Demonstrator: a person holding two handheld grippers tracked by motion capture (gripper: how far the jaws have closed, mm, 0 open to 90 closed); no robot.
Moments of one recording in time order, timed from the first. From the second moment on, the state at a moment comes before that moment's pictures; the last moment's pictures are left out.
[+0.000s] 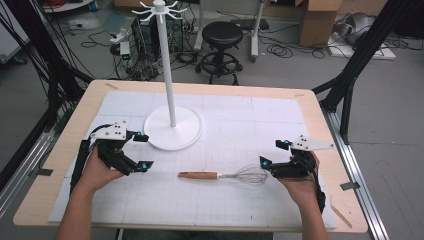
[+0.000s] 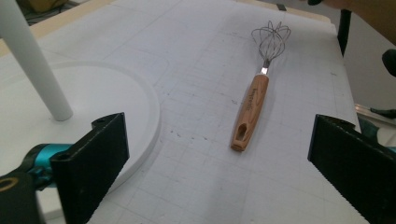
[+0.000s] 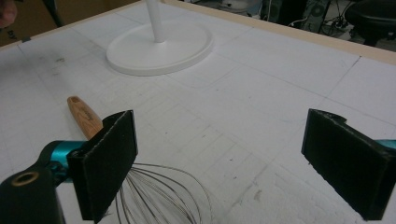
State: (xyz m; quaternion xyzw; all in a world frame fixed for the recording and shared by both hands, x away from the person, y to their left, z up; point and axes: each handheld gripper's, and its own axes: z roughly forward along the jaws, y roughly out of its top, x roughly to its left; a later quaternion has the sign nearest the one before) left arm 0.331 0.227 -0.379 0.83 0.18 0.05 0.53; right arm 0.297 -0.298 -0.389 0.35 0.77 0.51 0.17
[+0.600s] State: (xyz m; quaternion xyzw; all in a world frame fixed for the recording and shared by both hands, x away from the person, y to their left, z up) left arm 0.334 0.232 -0.381 0.82 0.18 0.06 0.54; right arm 0.296 -0.296 -0.386 0.34 0.77 0.51 0.17
